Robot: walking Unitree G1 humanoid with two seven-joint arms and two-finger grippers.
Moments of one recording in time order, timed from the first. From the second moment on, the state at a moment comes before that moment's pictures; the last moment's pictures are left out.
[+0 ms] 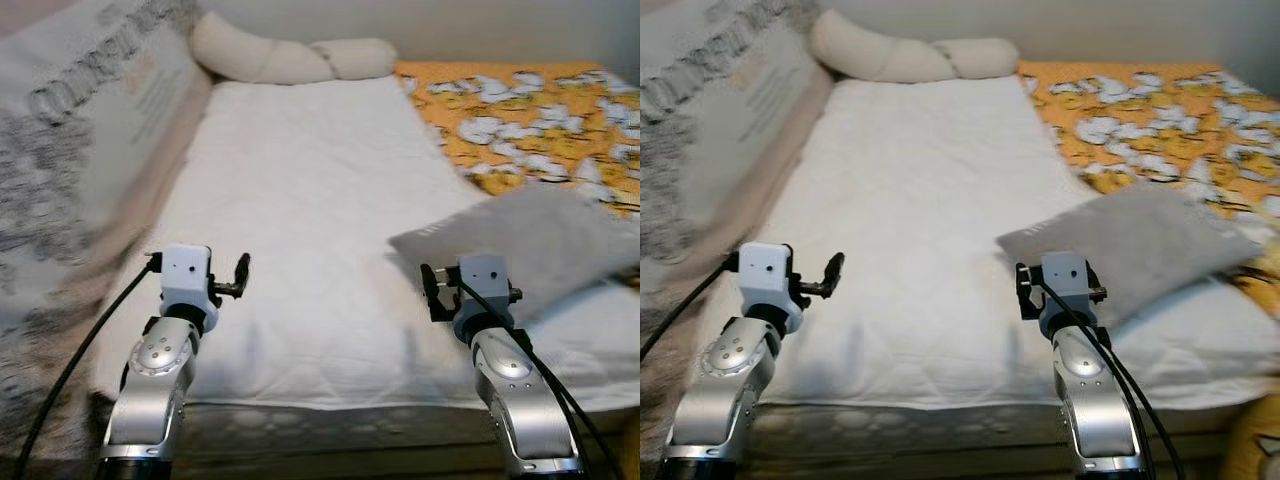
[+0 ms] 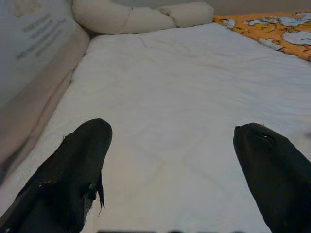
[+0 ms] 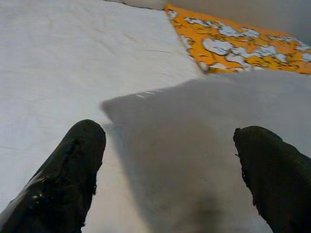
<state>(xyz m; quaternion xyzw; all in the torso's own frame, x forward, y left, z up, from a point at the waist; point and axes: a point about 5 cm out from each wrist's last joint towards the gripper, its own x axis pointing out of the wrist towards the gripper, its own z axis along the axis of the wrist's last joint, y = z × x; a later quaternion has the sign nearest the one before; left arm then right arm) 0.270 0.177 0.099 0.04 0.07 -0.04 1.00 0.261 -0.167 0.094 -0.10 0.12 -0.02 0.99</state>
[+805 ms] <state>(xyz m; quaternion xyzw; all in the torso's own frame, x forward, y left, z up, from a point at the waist) 0.273 0.170 0.100 0.03 0.07 -0.04 1.00 0.263 -0.173 0.097 -0.11 0.11 -0.02 0.99</state>
